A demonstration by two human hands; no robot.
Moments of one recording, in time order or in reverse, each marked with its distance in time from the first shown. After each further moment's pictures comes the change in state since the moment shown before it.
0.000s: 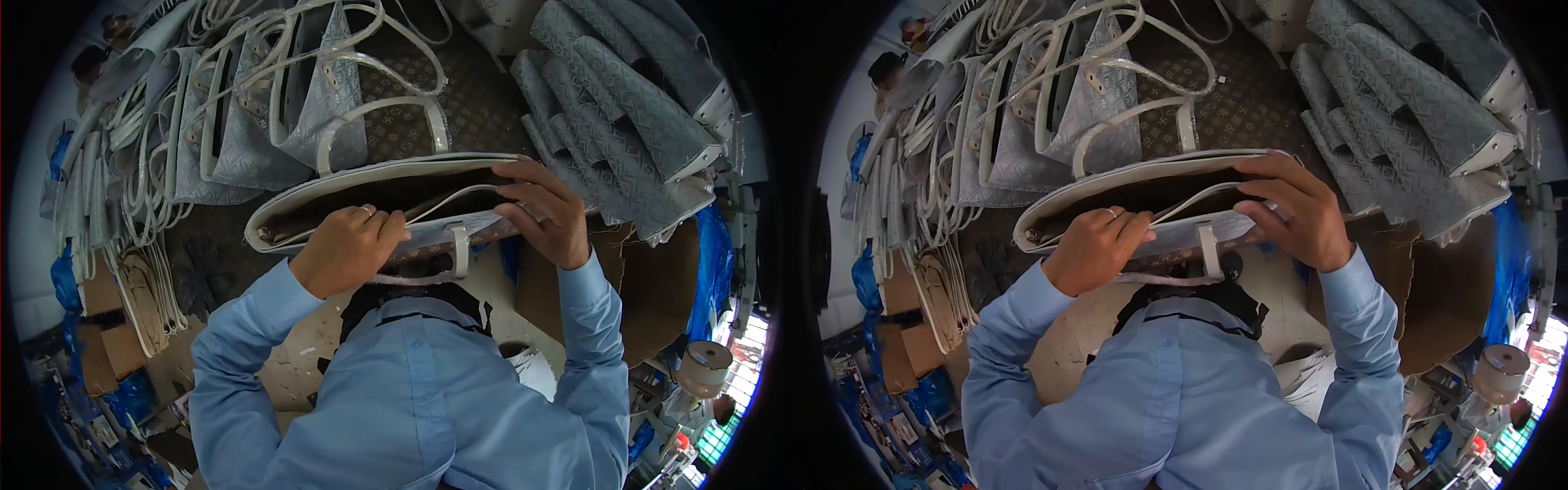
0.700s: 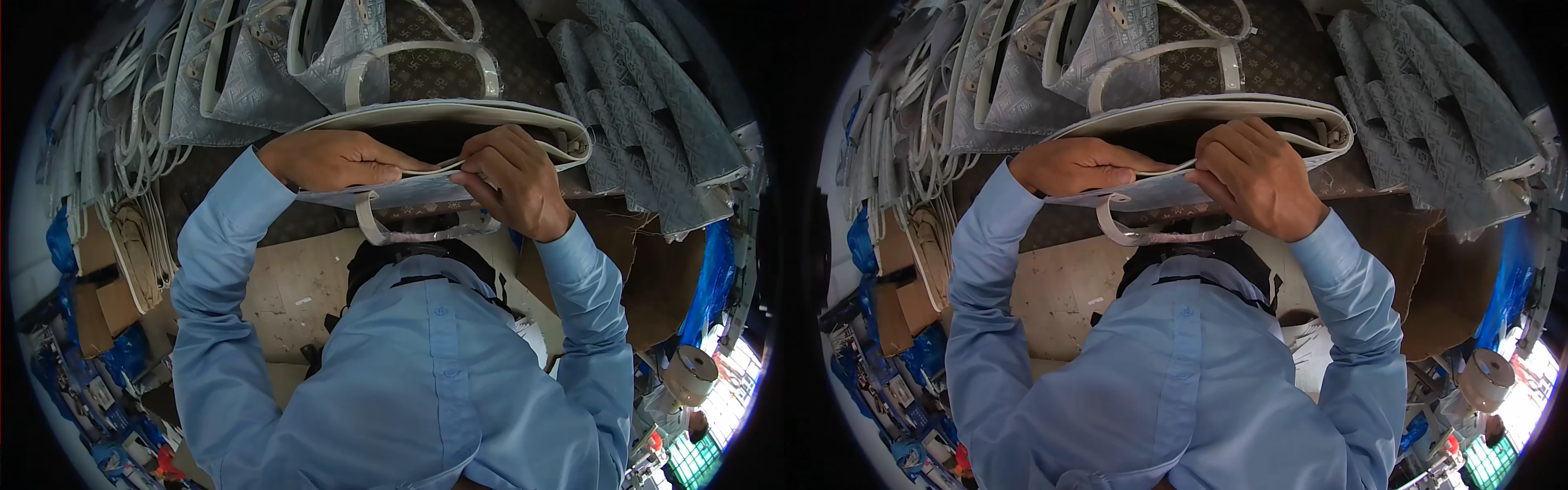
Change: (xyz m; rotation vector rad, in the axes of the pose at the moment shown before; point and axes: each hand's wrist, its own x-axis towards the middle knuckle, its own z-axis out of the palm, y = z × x) left_hand -0.012 -0.076 -0.008 -1.263 -0.701 -0.305; right_hand 0.030 -0.022 0.074 -0.110 -0.079 -0.208
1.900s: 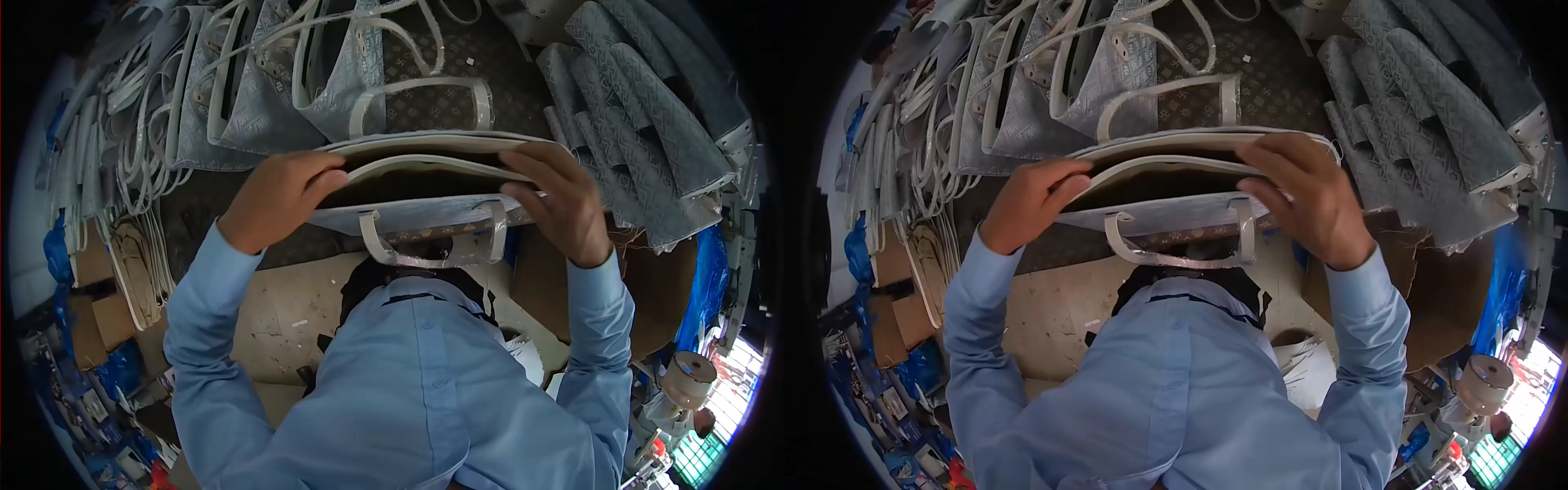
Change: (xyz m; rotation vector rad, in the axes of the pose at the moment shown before) left_hand -0.054 0.009 0.017 0.589 0.818 -0.066; right_hand -0.004 0.010 -0.056 -0.026 -0.050 0.203
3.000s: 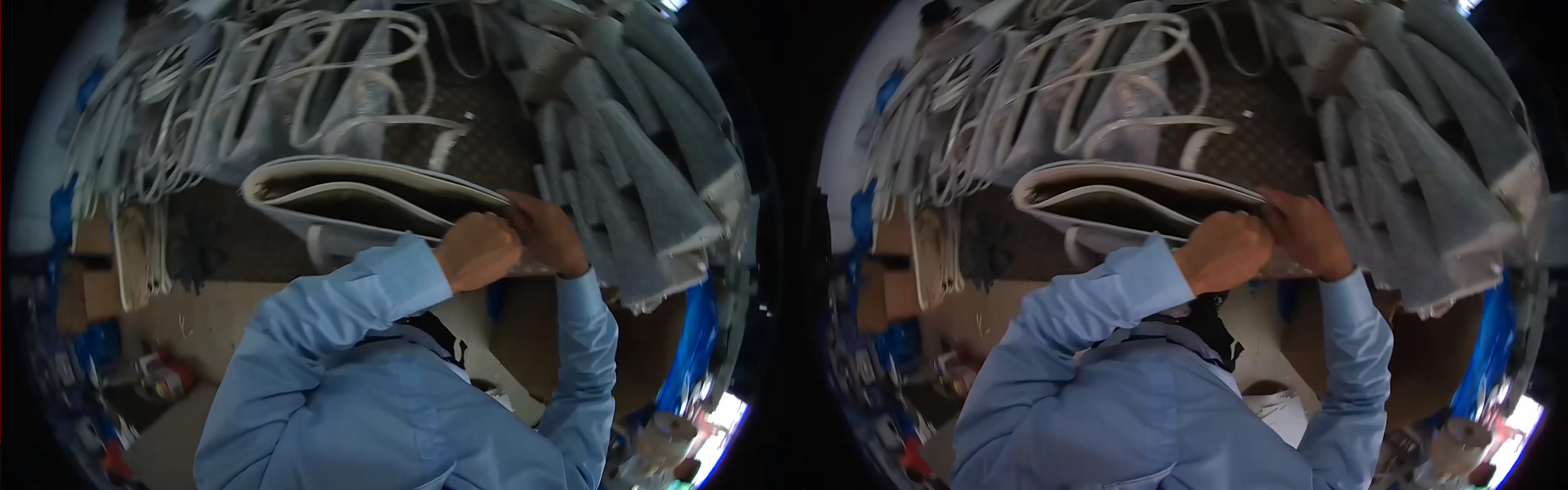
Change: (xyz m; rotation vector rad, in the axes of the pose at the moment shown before) left_hand 0.112 0.144 0.160 0.309 0.105 0.407; right_hand -0.012 0.079 -0.017 0.186 -0.223 0.253
